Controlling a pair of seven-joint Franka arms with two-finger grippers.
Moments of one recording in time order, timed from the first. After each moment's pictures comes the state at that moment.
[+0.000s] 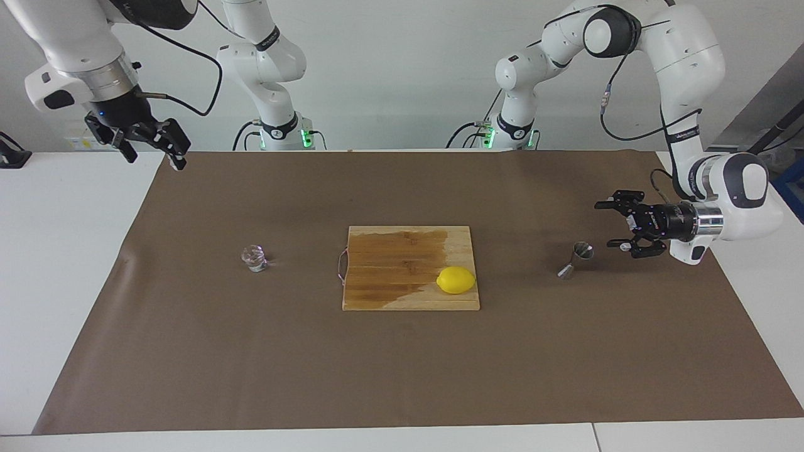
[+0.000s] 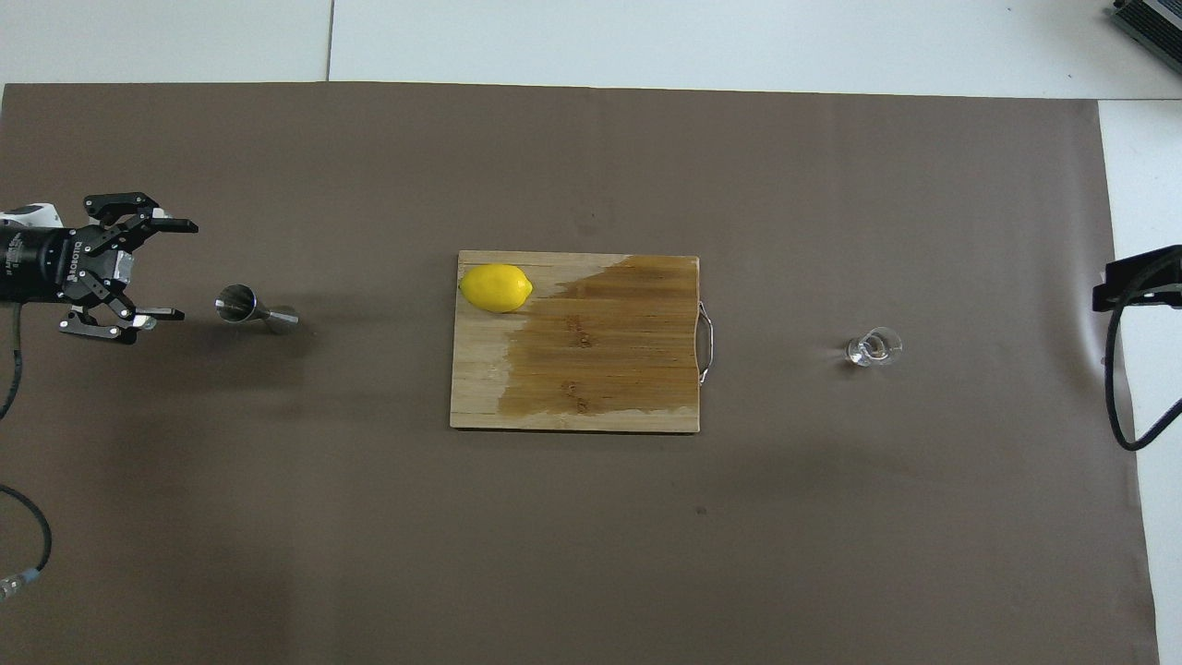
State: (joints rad) left arm 0.41 0.52 -0.04 -1.62 -1.25 1.22 -1.00; right arm 0.01 -0.02 -0.10 -1.55 -0.04 1.53 0.08
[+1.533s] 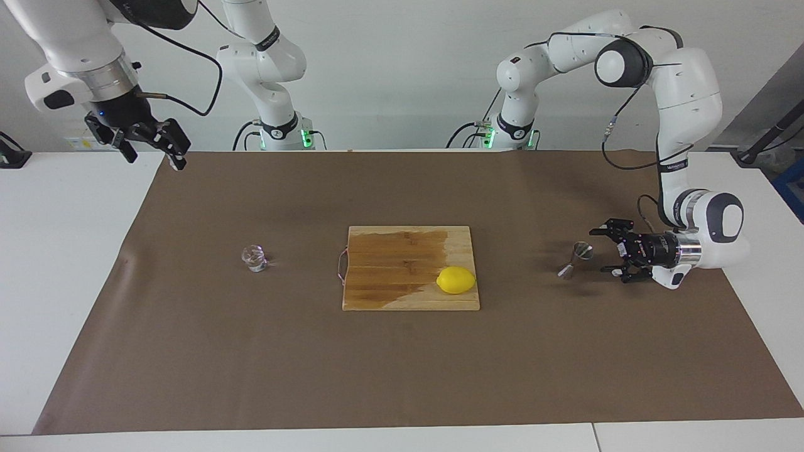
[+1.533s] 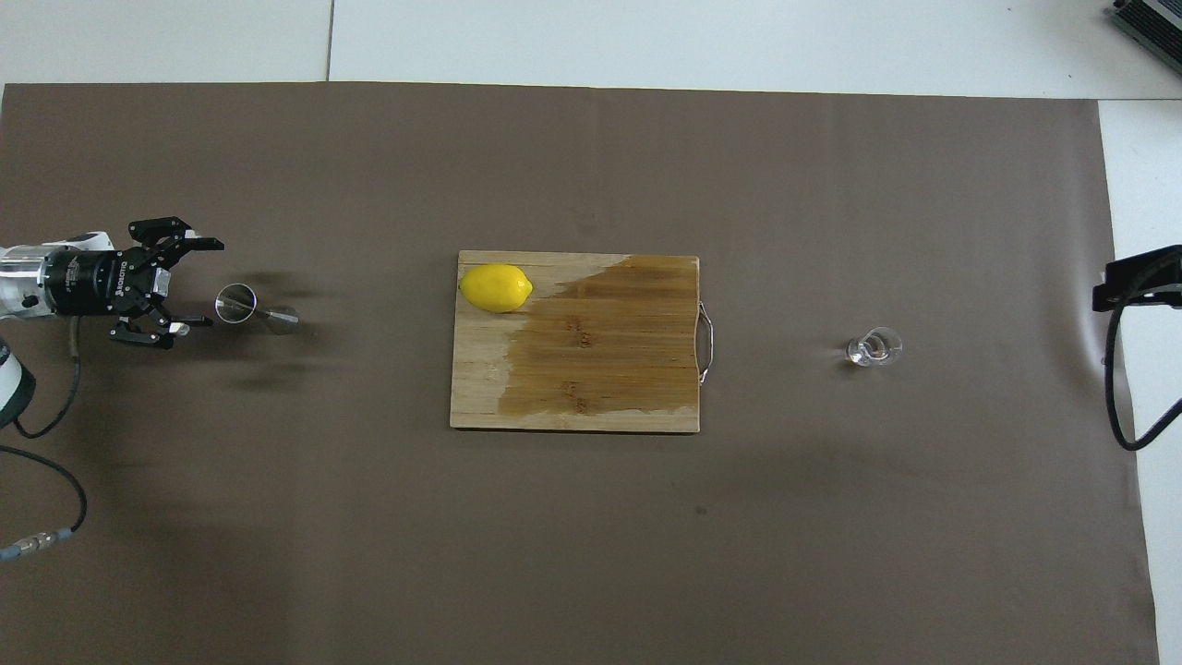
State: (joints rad) left arm 0.50 0.75 -0.12 -1.53 -1.20 1.24 -0.90; right arm 0.01 -0.02 -0.10 -1.55 -0.04 1.53 0.08
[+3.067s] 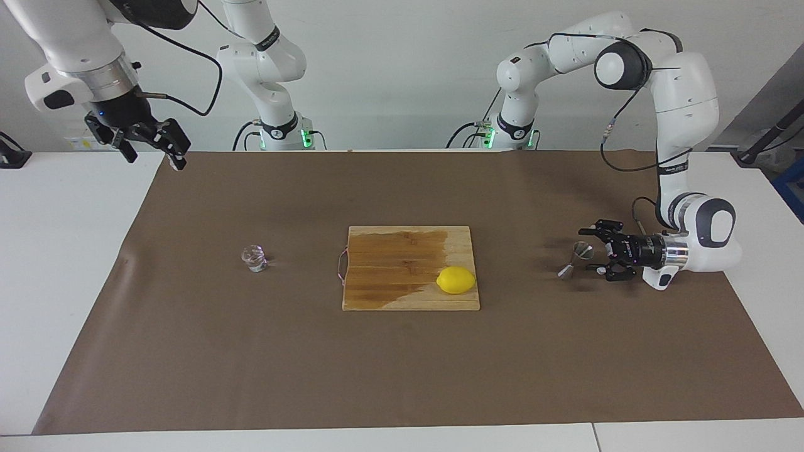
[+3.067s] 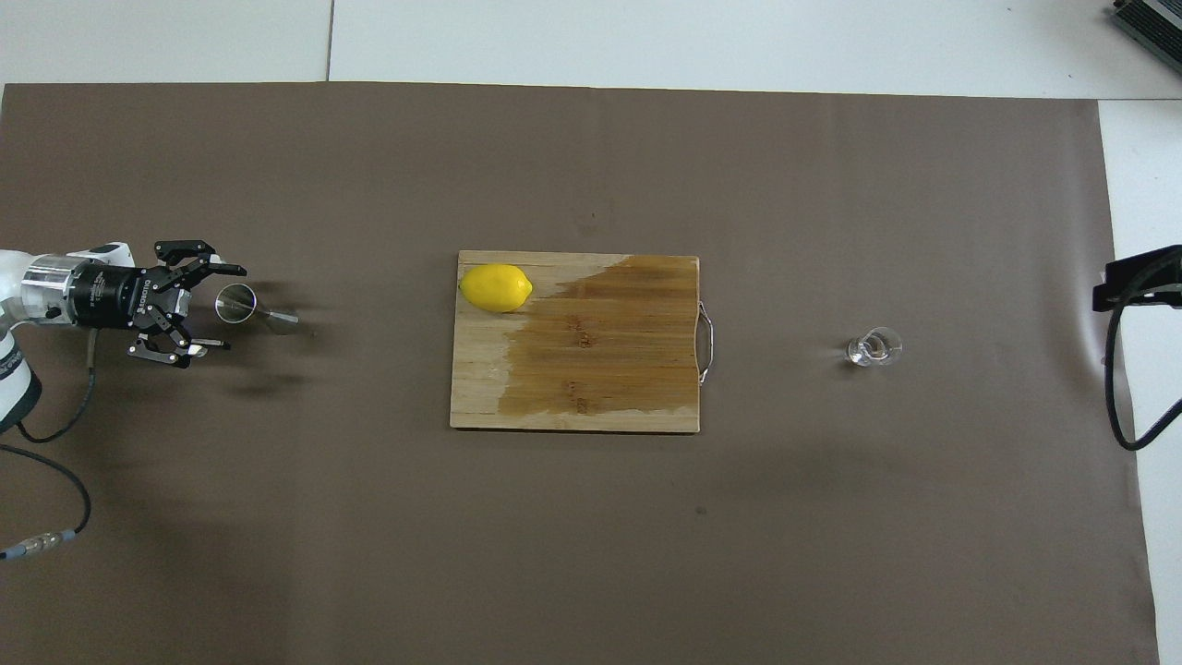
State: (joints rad) left arm 0.50 0.77 -0.14 -1.54 -1.09 1.24 -0.86; right arm 0.01 -0.02 -0.10 -1.55 -0.04 1.53 0.08
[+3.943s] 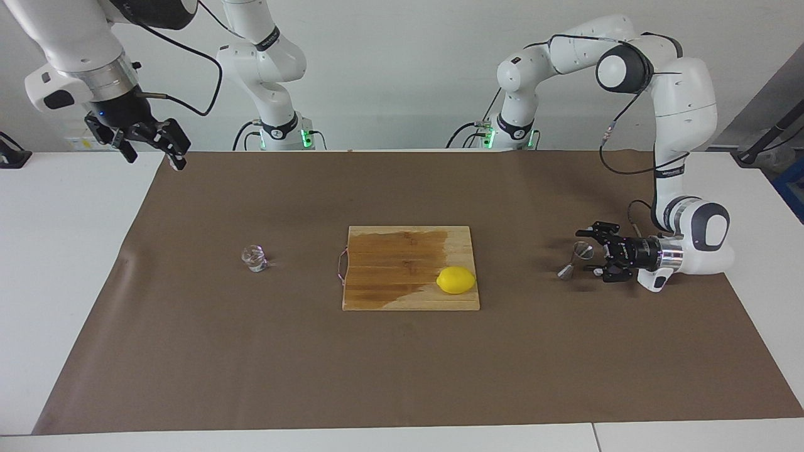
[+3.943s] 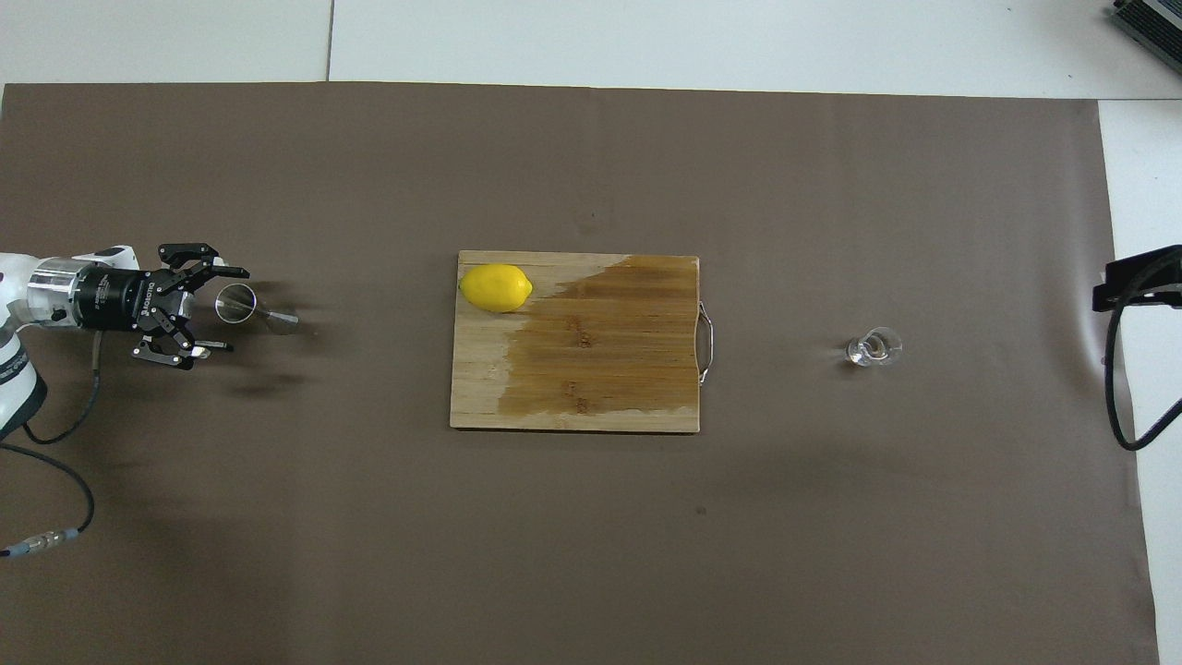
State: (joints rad) left arm 0.53 0.80 -0.17 -1.54 -1.09 1.24 -0.82; right arm 0.01 -0.02 -0.10 -1.55 -0.04 1.53 0.08
